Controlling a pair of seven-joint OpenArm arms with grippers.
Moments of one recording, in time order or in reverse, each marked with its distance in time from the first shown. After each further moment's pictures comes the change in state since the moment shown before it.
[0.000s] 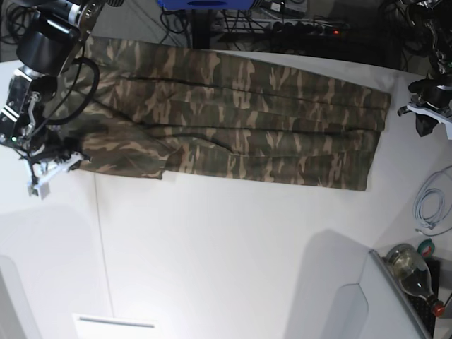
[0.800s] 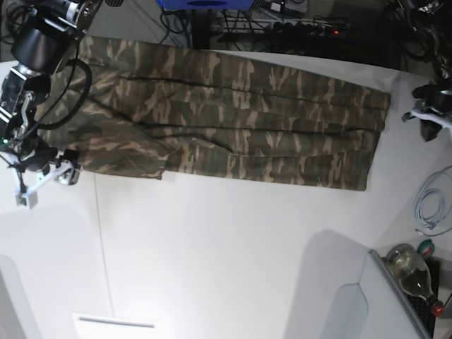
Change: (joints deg) left arm -1.9 0.0 -2.5 0.2 0.5 -0.3 0.5; right arm -0.2 0.9 0.0 4.4 -0.1 0.0 2.2
